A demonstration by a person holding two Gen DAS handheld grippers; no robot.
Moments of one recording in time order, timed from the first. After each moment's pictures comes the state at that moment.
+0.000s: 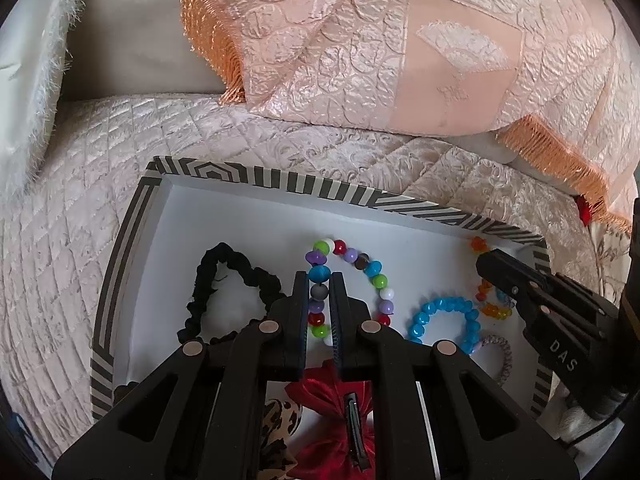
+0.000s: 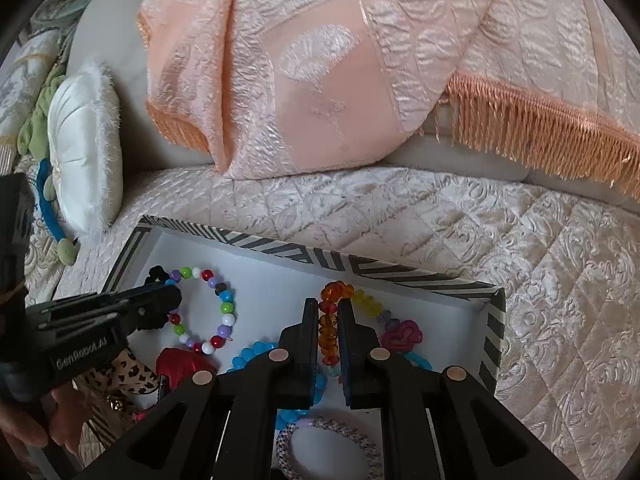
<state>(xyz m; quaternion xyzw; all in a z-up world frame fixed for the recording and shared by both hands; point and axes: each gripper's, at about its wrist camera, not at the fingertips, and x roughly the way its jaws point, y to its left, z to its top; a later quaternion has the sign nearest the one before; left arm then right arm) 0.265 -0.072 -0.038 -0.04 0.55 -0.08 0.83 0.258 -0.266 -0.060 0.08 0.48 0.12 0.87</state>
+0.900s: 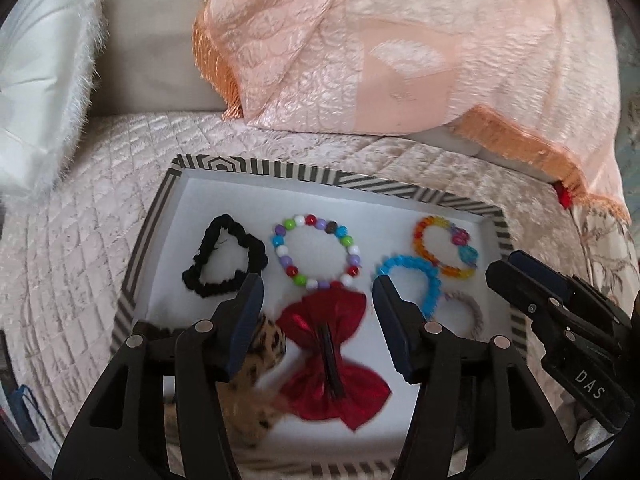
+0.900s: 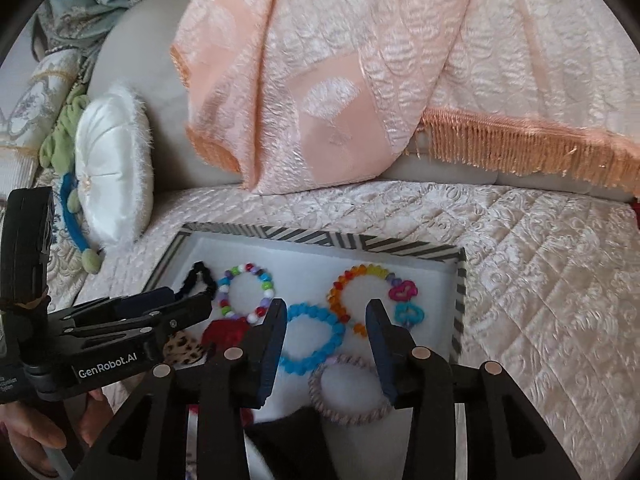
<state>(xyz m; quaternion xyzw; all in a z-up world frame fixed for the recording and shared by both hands) 0.200 -0.078 -0.003 -0.02 0.51 -0.09 0.85 0.180 -0.270 -0.014 0.10 0.42 0.12 0.89</state>
